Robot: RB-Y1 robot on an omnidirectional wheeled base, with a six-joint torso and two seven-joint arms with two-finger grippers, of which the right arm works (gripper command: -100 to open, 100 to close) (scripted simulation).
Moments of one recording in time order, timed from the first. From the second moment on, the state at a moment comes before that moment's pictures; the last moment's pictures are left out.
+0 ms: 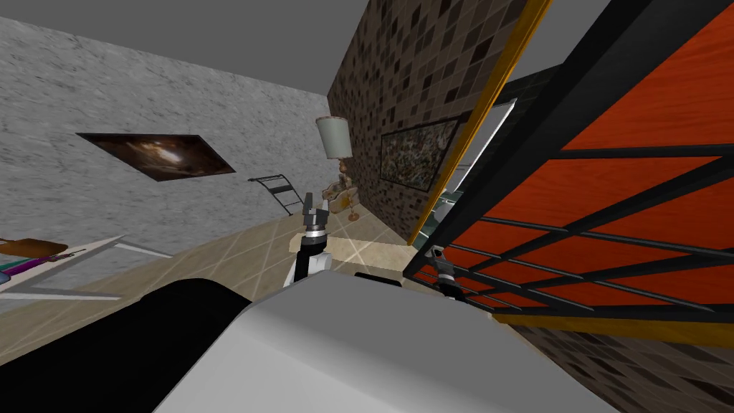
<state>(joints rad) 0.01 -0.36 0.21 -0.64 -0.44 -0.93 -1.67</state>
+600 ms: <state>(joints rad) 0.05 -0.42 0.27 -0.65 -0.40 -0.99 -1.75</state>
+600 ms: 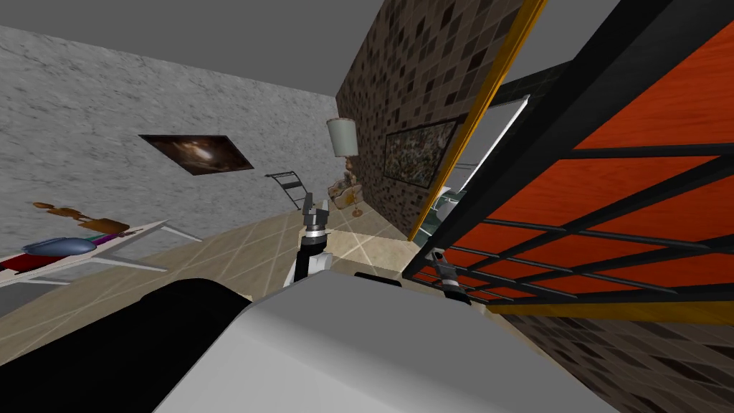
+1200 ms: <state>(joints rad) 0.08 -0.46 0.32 -0.63 -0.37 -1.06 -1.81</state>
